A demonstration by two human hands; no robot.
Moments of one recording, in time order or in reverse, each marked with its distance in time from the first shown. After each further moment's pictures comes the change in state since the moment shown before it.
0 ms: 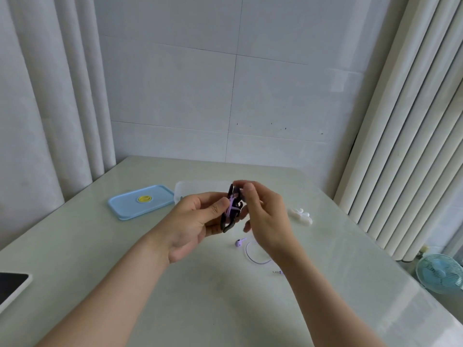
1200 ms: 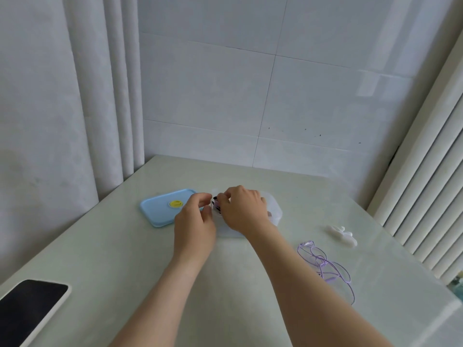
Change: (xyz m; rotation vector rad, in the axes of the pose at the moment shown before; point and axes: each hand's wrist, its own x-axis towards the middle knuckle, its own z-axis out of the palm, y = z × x) left_hand 0.019 -0.024 -0.071 0.721 0.800 0.274; right_hand 0.091 0.011 0.127 -0.875 -0.212 0.102
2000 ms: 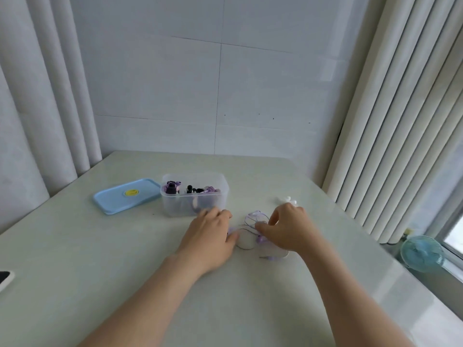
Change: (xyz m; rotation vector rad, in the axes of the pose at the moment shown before) left_hand -0.085 0.044 0.065 0.631 -0.600 0.444; right_hand -0.118 0.175 -0.076 -0.037 -0.021 0.286
